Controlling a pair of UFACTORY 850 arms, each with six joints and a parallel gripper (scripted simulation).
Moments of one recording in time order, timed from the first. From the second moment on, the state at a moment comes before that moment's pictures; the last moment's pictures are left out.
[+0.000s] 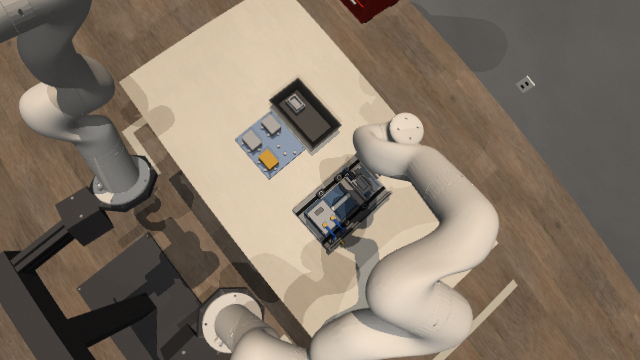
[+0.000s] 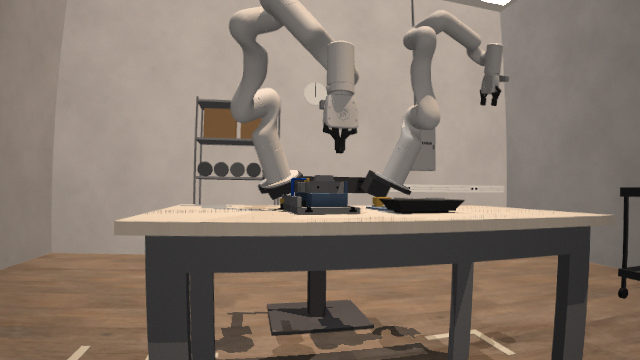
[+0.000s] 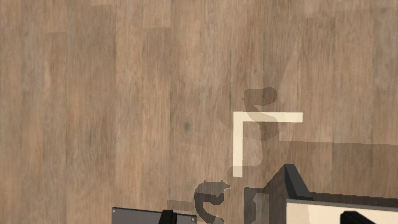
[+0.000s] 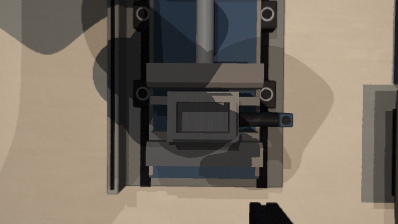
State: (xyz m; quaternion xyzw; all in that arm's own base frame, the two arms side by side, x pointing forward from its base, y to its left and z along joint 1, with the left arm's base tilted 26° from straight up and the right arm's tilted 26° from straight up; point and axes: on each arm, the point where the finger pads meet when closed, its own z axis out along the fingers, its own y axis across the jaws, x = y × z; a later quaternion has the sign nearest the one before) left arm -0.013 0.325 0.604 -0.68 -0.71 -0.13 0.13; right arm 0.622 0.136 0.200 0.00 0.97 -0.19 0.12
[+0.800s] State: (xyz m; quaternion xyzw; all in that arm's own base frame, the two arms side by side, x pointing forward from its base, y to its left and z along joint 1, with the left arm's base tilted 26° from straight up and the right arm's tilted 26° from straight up) left arm -0.013 0.325 0.604 -0.68 -0.71 -0.13 0.13; right arm 0.615 0.132 0.200 -0.09 0.97 -0.20 0.10
